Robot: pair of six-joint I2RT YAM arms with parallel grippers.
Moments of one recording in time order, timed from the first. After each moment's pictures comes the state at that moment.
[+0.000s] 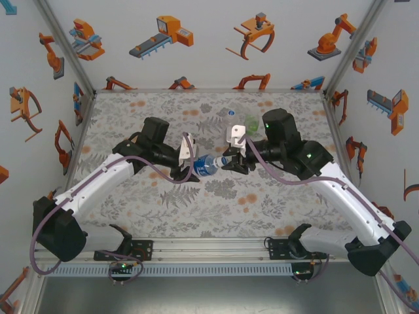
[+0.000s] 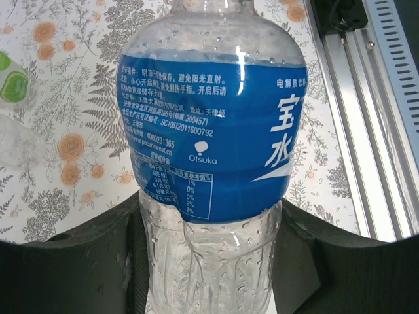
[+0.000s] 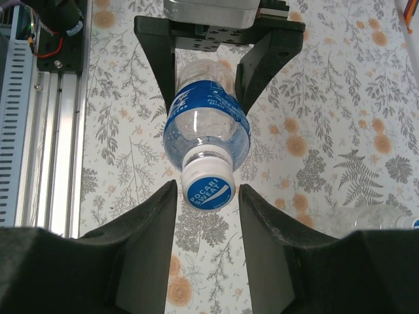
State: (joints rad) left arm -0.61 1.30 1.07 -0.57 0.90 0.82; right arm 0.69 1.14 1.30 -0.70 -0.69 -0.61
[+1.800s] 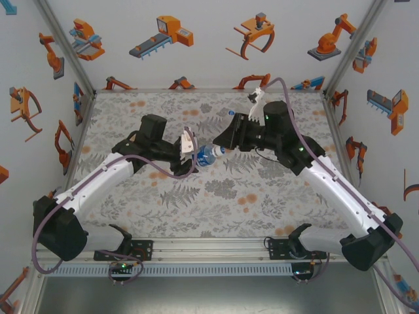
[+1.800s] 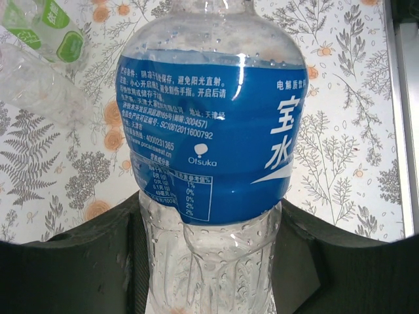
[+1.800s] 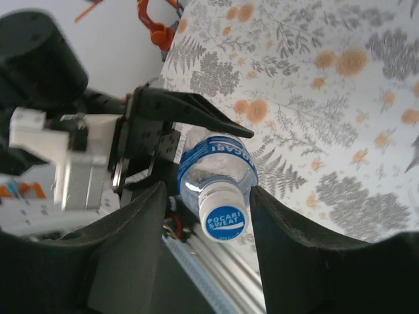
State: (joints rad) left arm -0.59 1.31 1.06 -0.47 0.76 0.75; right arm 0.62 1.20 1.27 -0.46 -0.38 0.62
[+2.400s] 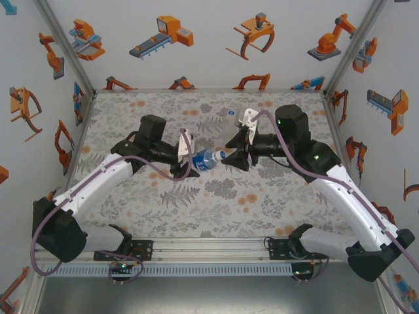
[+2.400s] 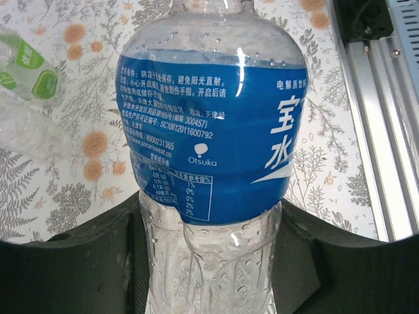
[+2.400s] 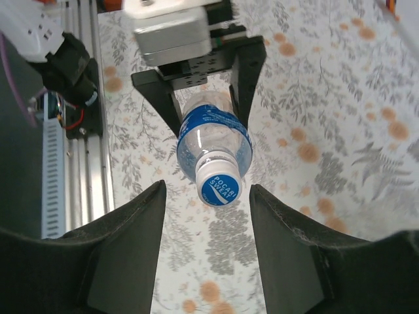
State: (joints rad) left arm -0.59 1.30 1.06 -0.50 0.90 0.78; right arm 0.62 1.10 1.28 -0.57 -0.74 -0.33
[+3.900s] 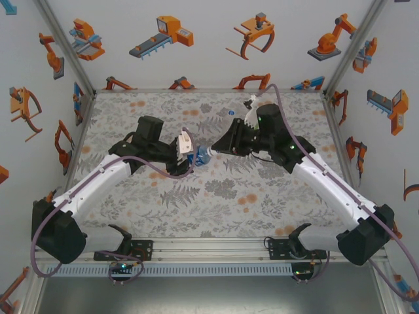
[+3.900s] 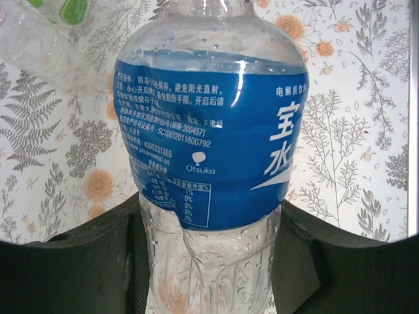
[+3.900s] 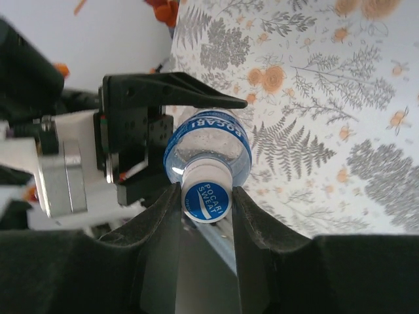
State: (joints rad) left arm -0.57 1.29 1.04 -0.51 0.69 0.74; right arm 0.61 1.25 1.19 -0.42 -0.44 0.87
